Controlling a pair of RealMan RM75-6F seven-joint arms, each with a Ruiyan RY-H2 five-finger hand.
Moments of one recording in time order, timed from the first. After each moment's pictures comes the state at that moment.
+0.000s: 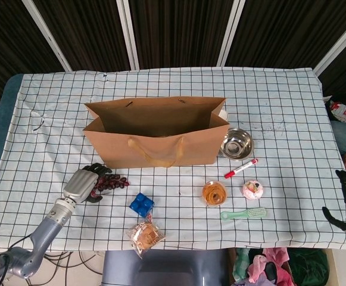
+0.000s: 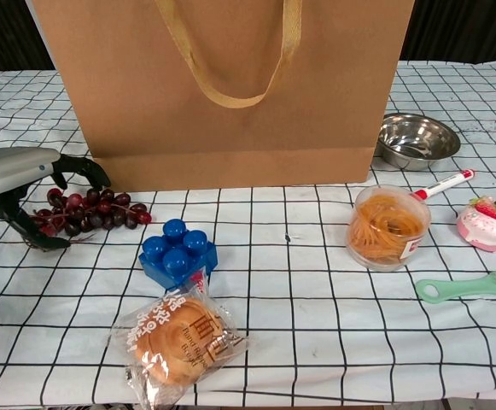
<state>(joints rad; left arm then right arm) -0.56 -1.49 -0.03 -1.42 1.35 1.00 0.13 0.03 -1.10 0.12 -1.61 -1.40 1.52 -0.07</state>
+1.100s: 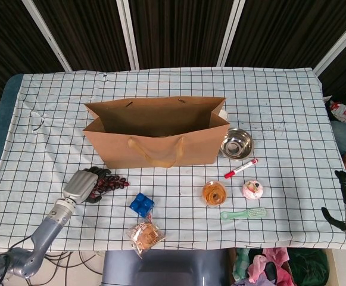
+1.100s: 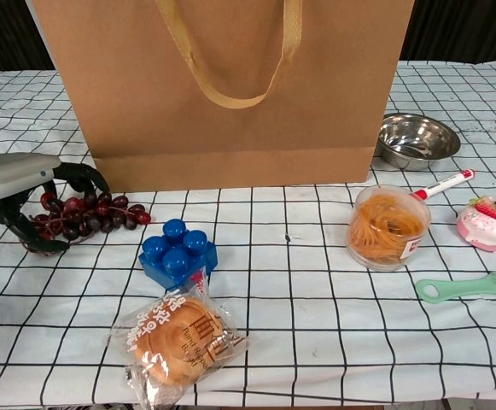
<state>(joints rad) -0.55 -1.49 -0.03 -1.43 1.31 0.98 0.18 0.03 -1.10 0.12 -1.62 -1.39 1.51 -0.06</state>
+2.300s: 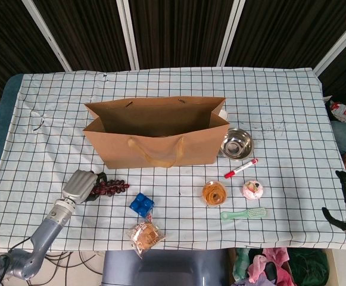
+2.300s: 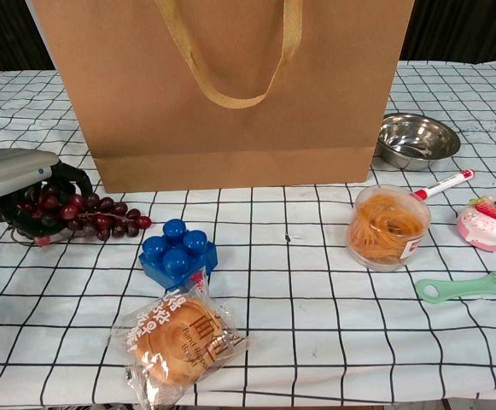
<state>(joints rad) -0.54 -1.47 -0.04 -1.46 1.30 1.01 0.24 0.03 -1.09 0.12 -1.62 -1.38 1.50 -0.04</state>
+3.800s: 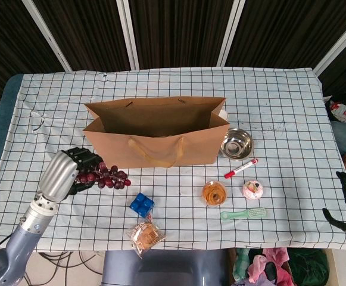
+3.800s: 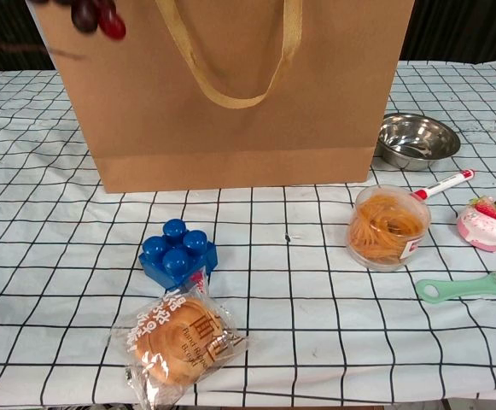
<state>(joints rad) -0.51 -1.21 -0.17 -1.83 1.66 1.43 -0.04 0.03 -1.08 0.12 -1.64 -1.36 1.48 -0.06</state>
